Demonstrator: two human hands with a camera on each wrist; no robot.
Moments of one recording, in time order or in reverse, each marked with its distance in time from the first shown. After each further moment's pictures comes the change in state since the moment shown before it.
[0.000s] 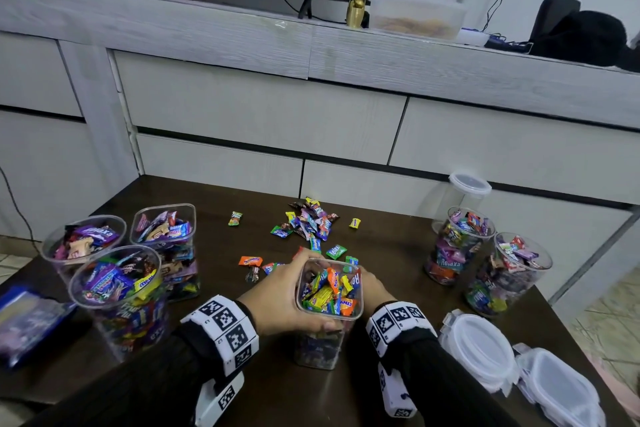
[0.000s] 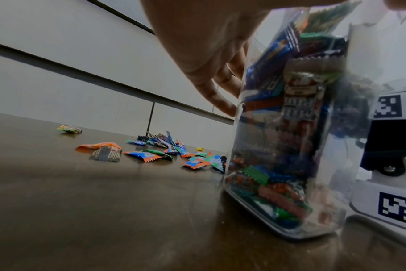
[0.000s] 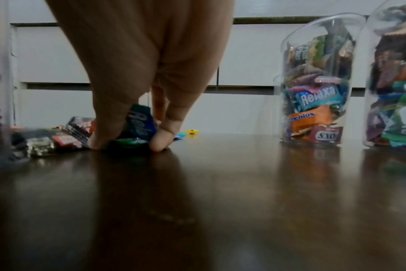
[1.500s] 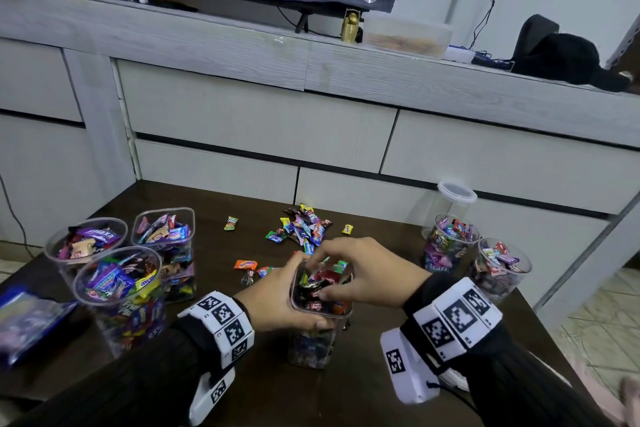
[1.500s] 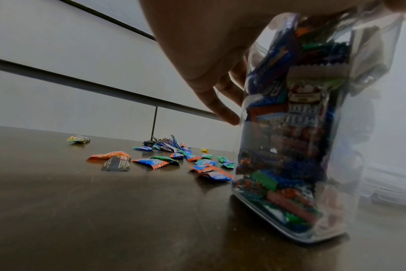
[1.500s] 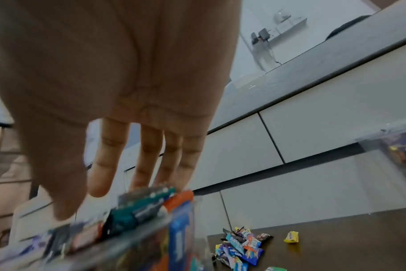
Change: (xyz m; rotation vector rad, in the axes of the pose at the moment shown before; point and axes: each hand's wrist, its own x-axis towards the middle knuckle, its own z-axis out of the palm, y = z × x) left_hand 0.001 0.000 -0.003 0.023 -0.006 0.047; right_hand -0.119 -0.065 -0.098 -0.094 0.119 -0.691
